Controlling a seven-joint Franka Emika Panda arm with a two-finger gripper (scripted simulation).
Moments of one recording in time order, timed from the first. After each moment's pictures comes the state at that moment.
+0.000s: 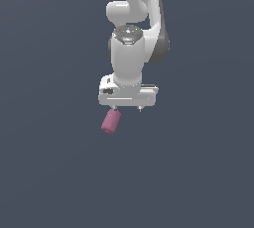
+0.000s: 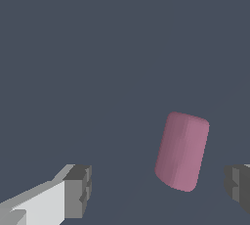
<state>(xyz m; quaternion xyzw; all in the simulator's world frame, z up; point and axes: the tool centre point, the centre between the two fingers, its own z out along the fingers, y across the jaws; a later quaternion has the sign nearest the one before) 0.008 0.000 0.187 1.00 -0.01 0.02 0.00</state>
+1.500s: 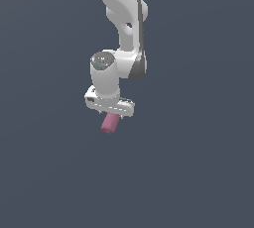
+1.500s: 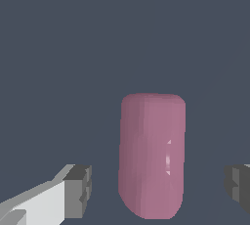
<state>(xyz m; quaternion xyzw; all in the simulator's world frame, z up) -0.017 -0.071 0.107 0.99 -0.12 0.01 0.00</state>
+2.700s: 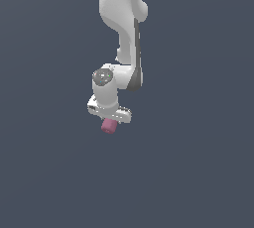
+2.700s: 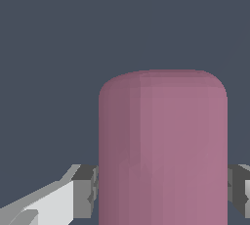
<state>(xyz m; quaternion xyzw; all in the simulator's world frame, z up) -0.025 -0.079 0.042 0.99 -0.14 0.00 0.00</state>
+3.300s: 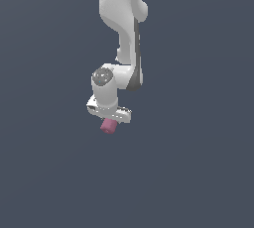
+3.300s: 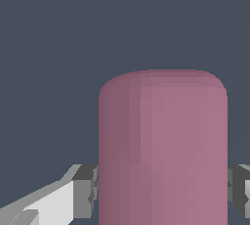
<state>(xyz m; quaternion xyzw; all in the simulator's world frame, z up) -0.025 -0.080 0.043 0.99 -0.14 0.00 0.00</state>
